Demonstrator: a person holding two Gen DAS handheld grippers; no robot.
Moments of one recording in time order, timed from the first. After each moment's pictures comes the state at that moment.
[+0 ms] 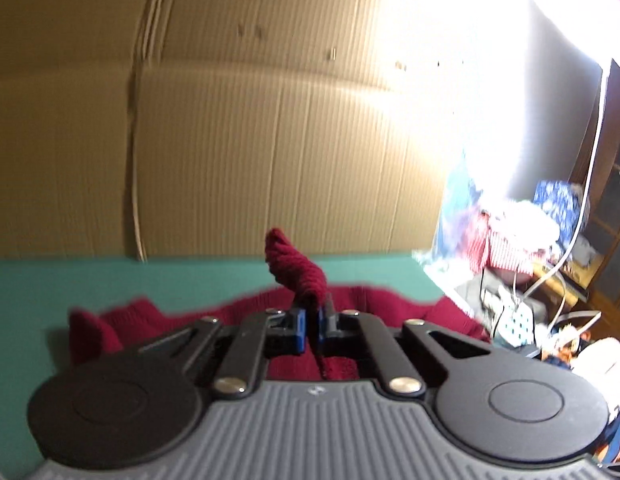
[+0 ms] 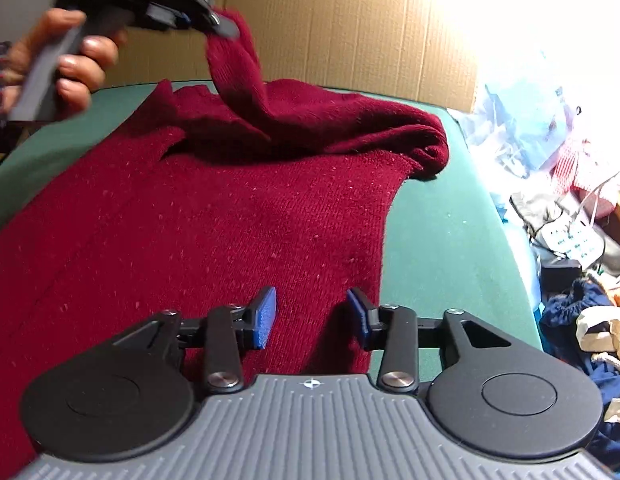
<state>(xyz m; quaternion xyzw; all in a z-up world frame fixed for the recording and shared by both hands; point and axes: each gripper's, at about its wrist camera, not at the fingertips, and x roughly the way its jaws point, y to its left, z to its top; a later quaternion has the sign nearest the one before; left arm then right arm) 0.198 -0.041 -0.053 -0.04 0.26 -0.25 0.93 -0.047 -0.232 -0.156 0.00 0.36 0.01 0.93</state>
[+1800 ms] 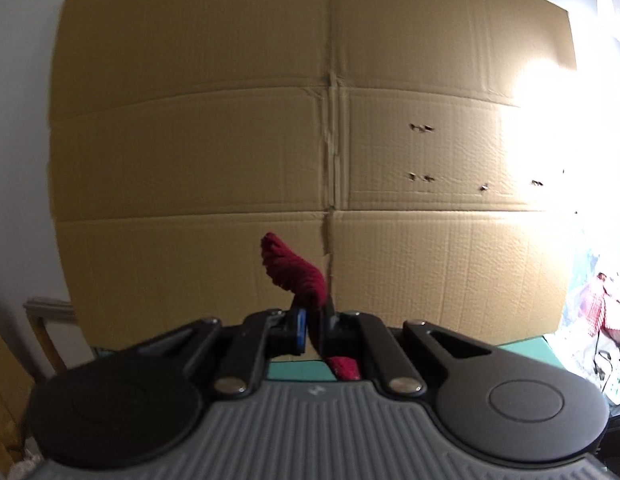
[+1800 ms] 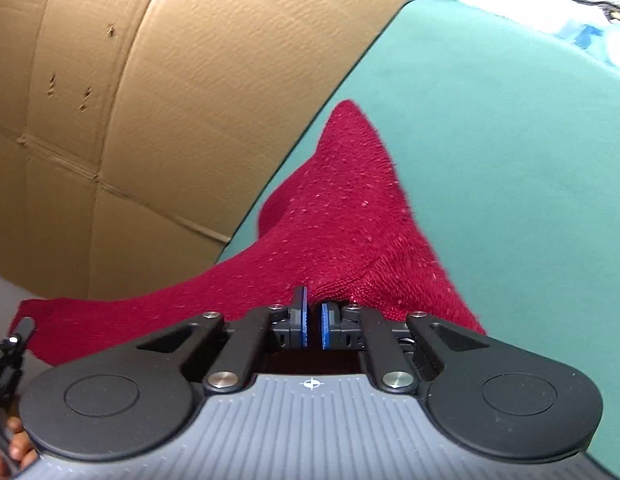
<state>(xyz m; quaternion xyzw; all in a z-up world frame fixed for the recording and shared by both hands) 0.199 0.069 0.046 0.01 0.19 -0.05 0.98 0.112 -0.308 -0.165 0.50 0.35 0.02 0.79</state>
